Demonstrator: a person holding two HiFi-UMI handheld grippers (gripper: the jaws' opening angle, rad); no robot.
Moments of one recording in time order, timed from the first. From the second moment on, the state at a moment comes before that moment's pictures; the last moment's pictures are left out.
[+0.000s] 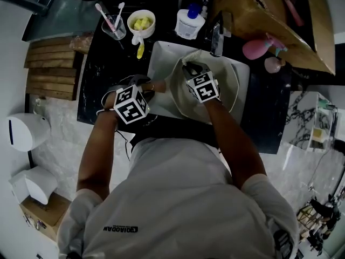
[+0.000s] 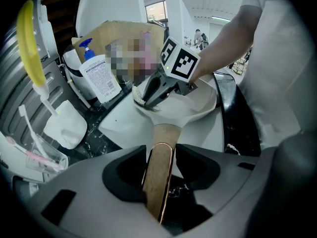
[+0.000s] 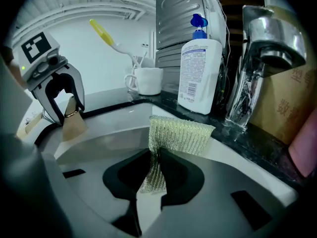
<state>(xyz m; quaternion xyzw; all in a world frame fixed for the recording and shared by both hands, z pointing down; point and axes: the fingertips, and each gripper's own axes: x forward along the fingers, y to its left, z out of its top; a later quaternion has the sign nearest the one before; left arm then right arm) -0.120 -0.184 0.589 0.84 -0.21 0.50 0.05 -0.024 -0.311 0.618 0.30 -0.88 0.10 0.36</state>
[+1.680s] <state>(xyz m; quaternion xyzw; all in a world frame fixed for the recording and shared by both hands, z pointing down) -0.120 -0.182 0.591 0.84 -0.21 0.50 0.06 -0.007 -0.144 0.629 -0.16 -0.86 0.02 0.48</state>
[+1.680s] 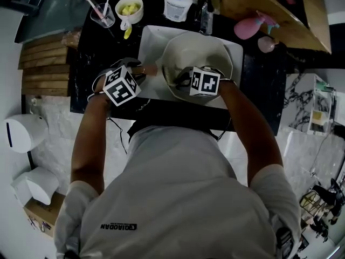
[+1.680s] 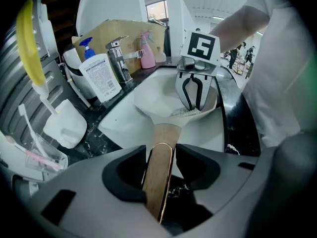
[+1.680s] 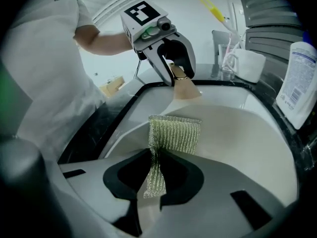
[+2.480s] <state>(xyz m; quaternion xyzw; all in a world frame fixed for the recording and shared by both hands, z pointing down) -0.119 -0.182 0.591 0.84 -0.21 0.50 0.07 0.055 -0.100 0.632 -0.22 -0.81 0.16 0.52</state>
